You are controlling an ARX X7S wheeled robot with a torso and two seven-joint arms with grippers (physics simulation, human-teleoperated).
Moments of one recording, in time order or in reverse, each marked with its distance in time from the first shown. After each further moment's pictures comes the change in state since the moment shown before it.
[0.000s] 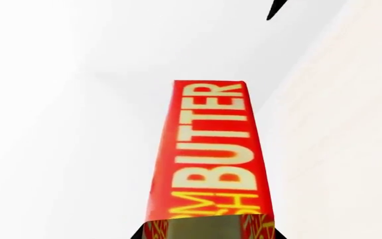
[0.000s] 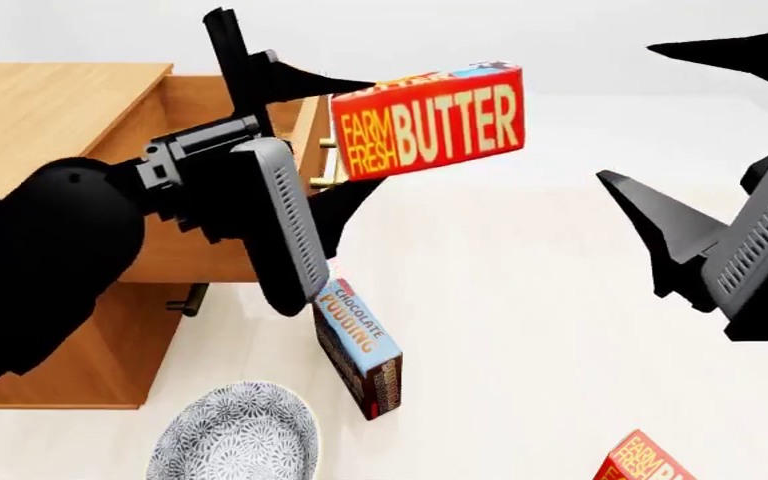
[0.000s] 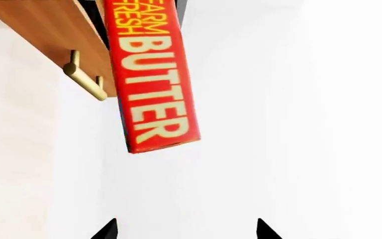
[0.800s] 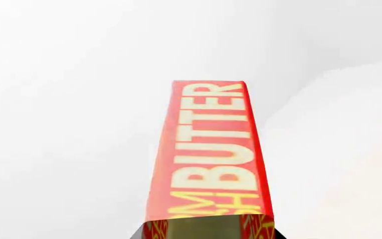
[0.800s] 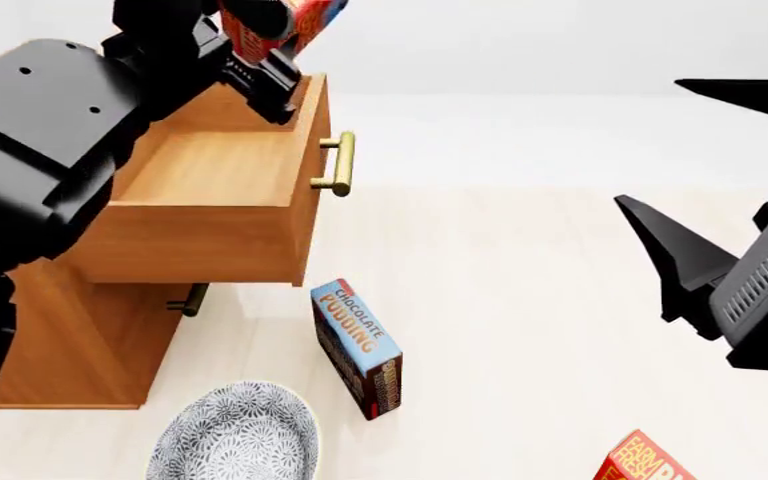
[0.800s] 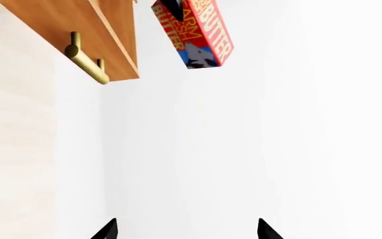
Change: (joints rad) left arm -0.154 0.224 -0.186 -0.329 -0.250 -0.629 -0.232; right arm -0.086 0.091 -0.038 -0.049 0.009 0.013 0.148
